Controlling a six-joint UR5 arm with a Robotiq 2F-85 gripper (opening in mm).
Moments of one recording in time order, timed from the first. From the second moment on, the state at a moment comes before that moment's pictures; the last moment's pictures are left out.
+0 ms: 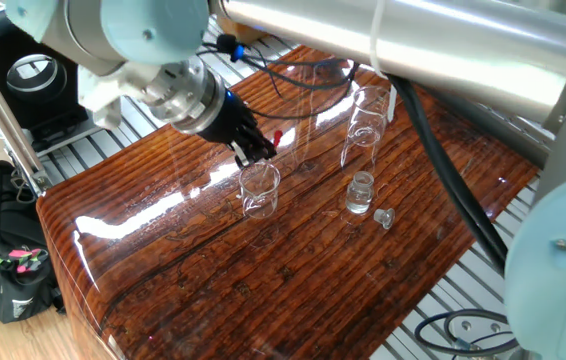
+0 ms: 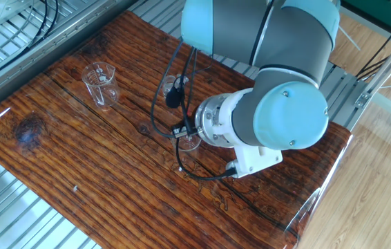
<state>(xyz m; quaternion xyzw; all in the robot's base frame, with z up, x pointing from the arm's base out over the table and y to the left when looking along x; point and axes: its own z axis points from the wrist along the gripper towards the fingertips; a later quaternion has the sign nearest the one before) 0.490 0.103 0.117 0.49 -0.82 0.19 0.22</state>
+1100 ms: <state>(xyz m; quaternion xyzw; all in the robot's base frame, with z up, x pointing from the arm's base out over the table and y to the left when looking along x) 0.498 0.106 0.102 0.50 -0.82 0.19 0.21</state>
